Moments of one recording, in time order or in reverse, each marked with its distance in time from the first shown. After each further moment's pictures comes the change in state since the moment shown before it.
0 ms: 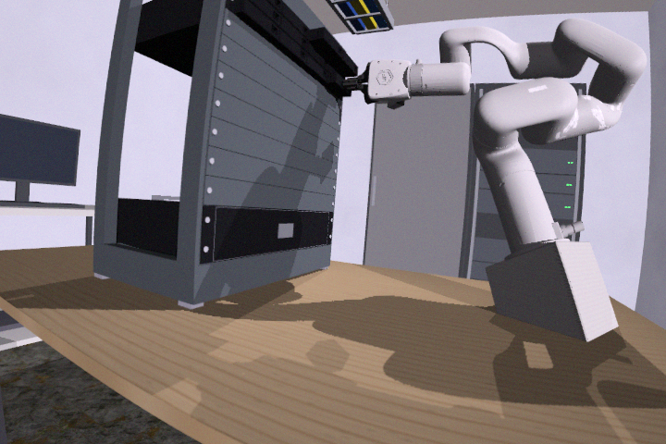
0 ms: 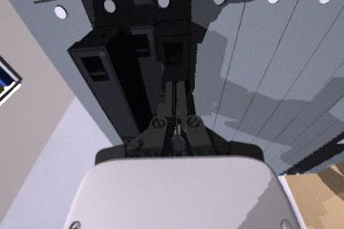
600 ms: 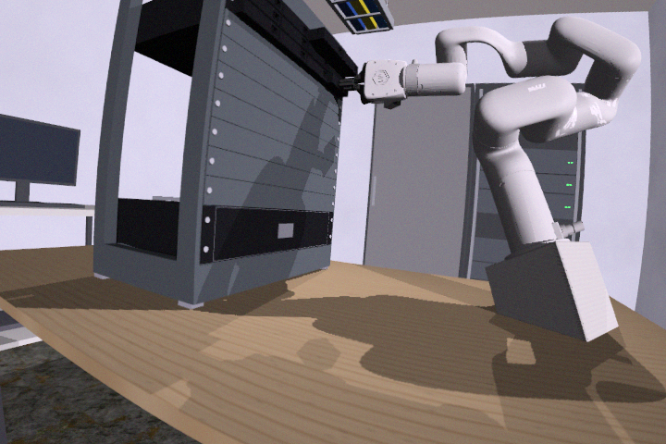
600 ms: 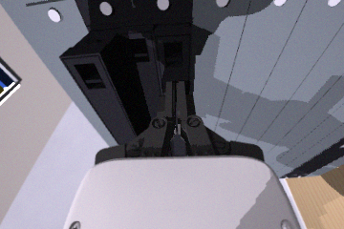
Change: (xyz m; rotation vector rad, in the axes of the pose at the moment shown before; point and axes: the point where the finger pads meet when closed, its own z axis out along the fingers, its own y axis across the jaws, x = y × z) arm 0.000 0.000 0.010 0.000 0.000 0.000
